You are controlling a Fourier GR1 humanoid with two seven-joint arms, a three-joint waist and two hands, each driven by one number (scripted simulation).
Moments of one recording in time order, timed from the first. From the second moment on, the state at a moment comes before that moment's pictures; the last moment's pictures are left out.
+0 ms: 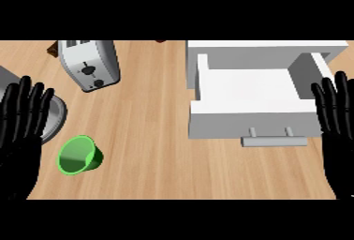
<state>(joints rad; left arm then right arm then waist) 0.02 0.15 -0.02 -2.10 0.03 0.04 0.00 -0.01 -0.10 0.02 -2.10 0.01 -0.03 -0.01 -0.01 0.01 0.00</state>
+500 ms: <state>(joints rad) 0.11 0.25 0.06 -2.05 0.41 -0.27 -0.06 -0.02 -0.10 0.04 -2.07 -0.07 0.03 0.05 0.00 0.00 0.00</state>
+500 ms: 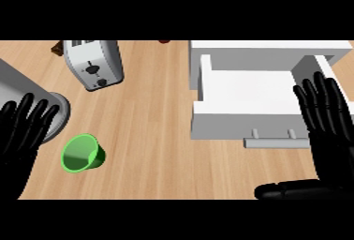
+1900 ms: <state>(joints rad) 0.11 0.19 0.19 -1.91 0.47 -0.44 0.02 -0.11 -0.08 0.00 -2.04 -0.11 0.06 0.12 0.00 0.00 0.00</state>
